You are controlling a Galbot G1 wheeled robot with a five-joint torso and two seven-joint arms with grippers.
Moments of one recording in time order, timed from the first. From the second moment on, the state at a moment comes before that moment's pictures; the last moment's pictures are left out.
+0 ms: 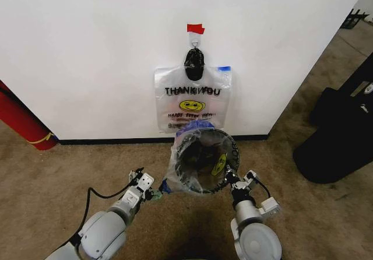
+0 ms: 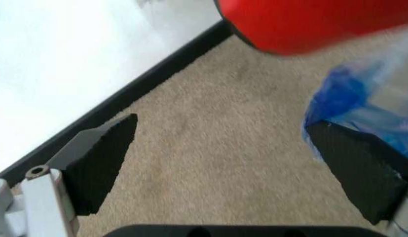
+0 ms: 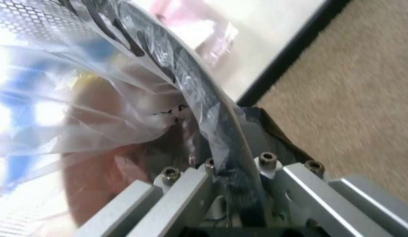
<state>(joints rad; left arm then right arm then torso) 1.27 -0.88 -0.10 -2.08 -0.22 0.51 -0.20 -1.47 1.31 0.20 2.11 1.05 0.09 0.42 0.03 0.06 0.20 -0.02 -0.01</state>
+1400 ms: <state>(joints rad) 1.15 -0.90 -0.35 -1.98 -0.39 0.19 0.33 -1.37 1.13 0.29 1.79 0.82 0.05 -0.13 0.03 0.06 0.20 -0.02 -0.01</state>
